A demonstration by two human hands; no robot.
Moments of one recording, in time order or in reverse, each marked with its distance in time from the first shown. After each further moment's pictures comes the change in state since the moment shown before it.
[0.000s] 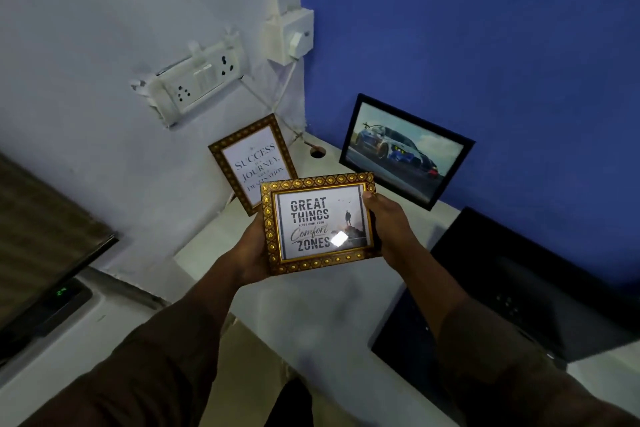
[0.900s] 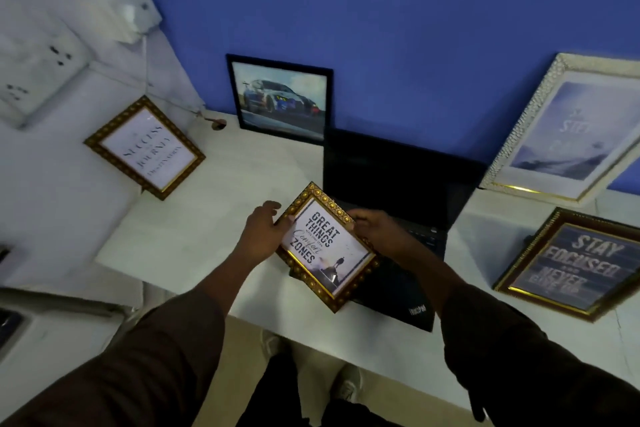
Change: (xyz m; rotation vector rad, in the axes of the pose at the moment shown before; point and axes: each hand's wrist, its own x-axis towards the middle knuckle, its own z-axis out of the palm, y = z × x) left_hand 0.028 -0.160 0.166 1.312 0.367 0.274; right_hand -0.132 0.123 -0.228 -0.325 -0.138 -0.066
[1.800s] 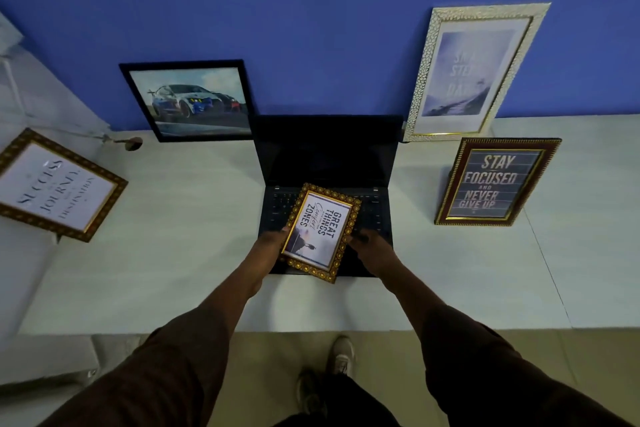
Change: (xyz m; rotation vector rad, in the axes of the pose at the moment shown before) left_hand -0.037 0.012 0.076 -0.339 -0.463 -0.194; right_hand -0.072 0.105 0.034 0.108 0.475 0.435
